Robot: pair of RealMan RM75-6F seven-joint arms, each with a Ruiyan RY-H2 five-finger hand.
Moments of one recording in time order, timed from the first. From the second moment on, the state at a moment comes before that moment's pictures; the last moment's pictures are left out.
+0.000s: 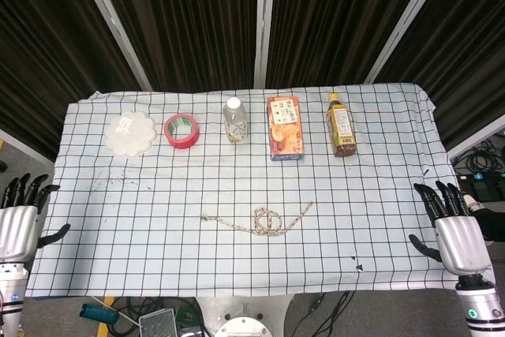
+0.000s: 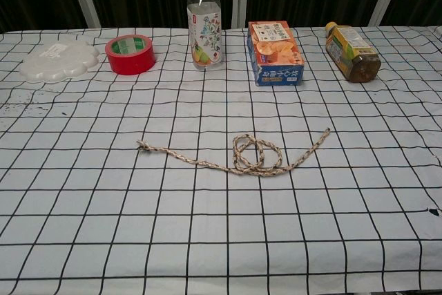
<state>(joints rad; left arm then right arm) -0.10 -1.16 -0.09 -1.69 1.39 1.52 0.18 0.15 -1.06 -0.01 -1.73 -1.57 1.54 -0.12</state>
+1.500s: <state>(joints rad) -0.12 -1.17 -0.09 -1.65 1.35 1.43 0.13 0.61 -1.60 0.03 -1.29 -1.58 0.96 -0.30</state>
